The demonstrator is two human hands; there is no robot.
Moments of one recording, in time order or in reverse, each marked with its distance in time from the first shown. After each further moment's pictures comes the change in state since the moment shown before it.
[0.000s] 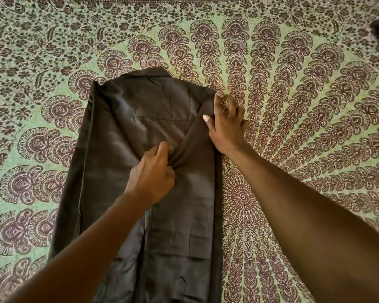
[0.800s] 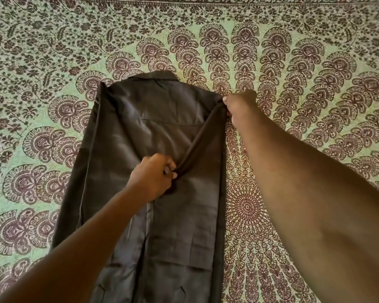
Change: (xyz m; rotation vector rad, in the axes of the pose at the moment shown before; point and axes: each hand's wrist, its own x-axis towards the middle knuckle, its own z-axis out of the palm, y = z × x) left_hand 0.018 -0.011 -0.005 -0.242 -0.154 -0.236; right_hand 0.099 -0.014 -0.029 0.841 -0.002 0.784
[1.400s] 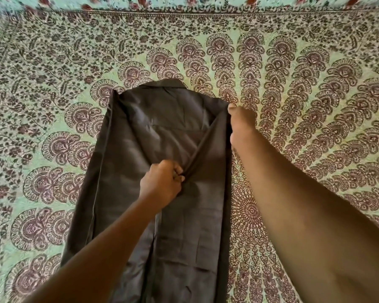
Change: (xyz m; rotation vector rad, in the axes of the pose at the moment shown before) left_hand -0.012 0.009 0.008 -0.008 0.105 -0.110; right_hand -0.046 0.016 -0.008 0.217 -0.147 0.019
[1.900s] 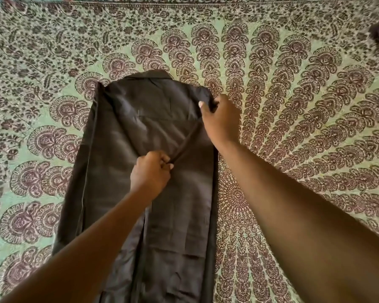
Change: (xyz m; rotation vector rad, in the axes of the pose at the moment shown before) left_hand -0.011 0.007 0.009 -0.062 0.117 -0.032; right_hand -0.044 0.028 -0.011 -0.513 0.108 -0.621
